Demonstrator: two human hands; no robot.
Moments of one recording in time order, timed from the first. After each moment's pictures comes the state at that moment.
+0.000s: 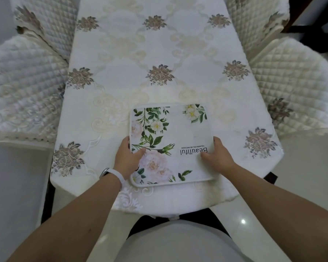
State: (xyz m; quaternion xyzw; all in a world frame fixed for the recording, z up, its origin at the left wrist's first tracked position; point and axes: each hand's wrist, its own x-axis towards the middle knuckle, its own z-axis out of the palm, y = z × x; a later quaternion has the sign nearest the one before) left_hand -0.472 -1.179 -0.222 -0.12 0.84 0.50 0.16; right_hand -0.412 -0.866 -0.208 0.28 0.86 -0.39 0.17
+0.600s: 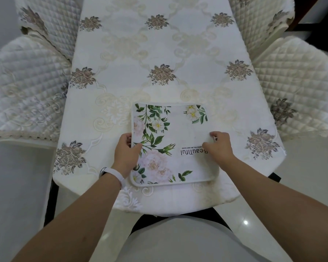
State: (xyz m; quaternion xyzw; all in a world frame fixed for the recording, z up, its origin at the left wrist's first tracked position) left_hand -0.479 -1.172 -0.205 -0.17 0.81 0.55 0.13; right_hand -0.438 -0.864 -0.202 0.31 0.84 -0.44 0.11
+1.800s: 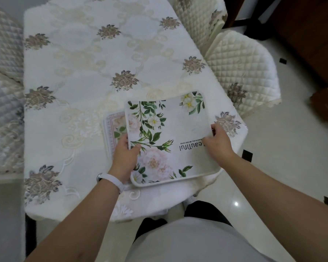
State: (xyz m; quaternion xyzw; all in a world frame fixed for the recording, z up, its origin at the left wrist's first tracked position) left_hand -0.466 -1.117 -0.180 -0.04 0.74 0.63 0.21; right_hand -0.369 -0.847 -0.137 0.39 0.80 -0.45 -0.02
